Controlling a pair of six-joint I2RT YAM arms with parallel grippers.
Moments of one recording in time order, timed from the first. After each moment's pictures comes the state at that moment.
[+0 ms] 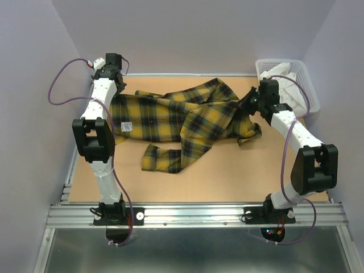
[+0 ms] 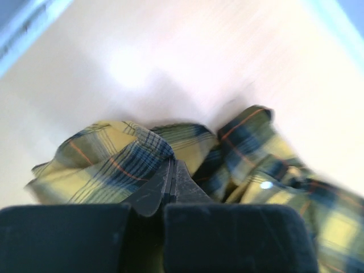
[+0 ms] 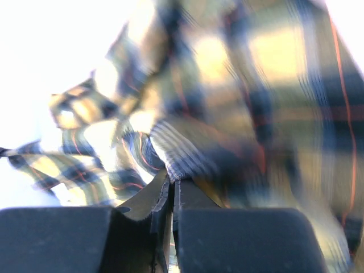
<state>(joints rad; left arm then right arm) -0.02 2.02 1.89 -0.81 -0.40 -0.72 0.11 1.55 1.15 -0.25 -0.22 0.77</state>
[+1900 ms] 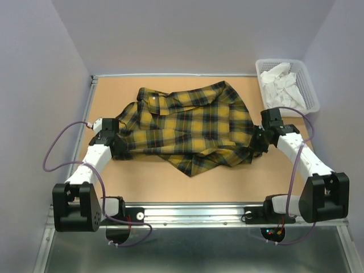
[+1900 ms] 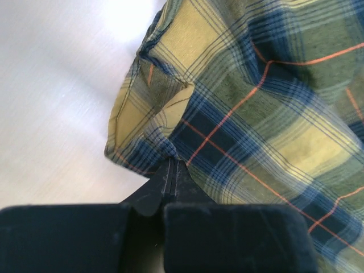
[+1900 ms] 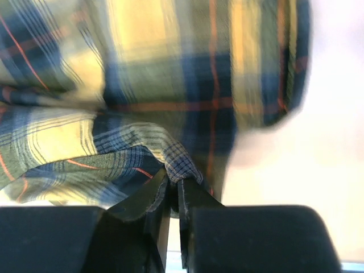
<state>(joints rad) -0.02 1.23 0.71 -0.49 -0.28 -0.71 0.10 1.31 0.91 -0.72 -0.08 0.51</state>
